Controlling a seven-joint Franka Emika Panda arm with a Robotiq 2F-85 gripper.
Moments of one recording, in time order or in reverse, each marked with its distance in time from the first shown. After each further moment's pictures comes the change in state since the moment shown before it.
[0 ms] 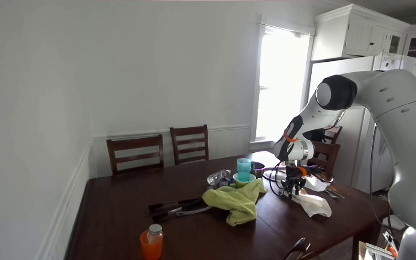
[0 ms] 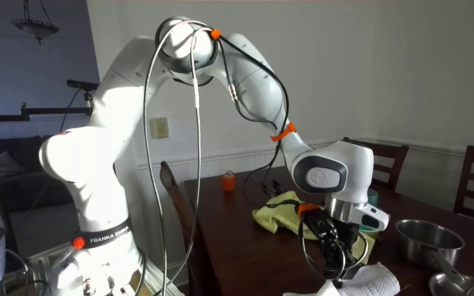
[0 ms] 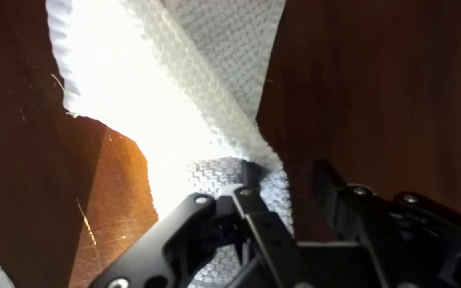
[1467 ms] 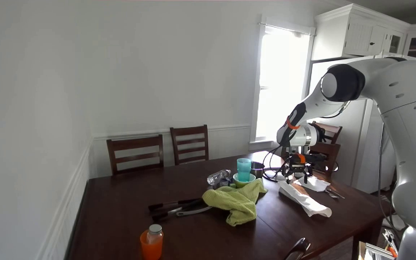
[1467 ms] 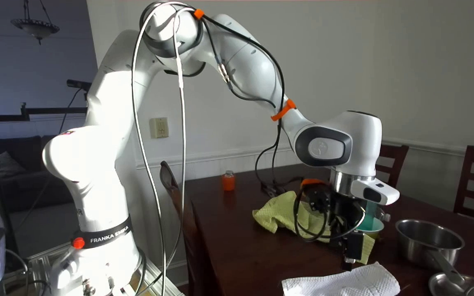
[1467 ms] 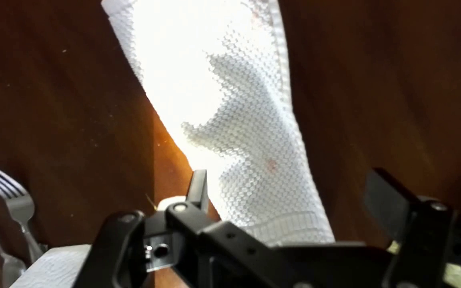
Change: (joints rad) arm 0.082 -0.118 -0.118 -0.007 0.055 -0.109 0.189
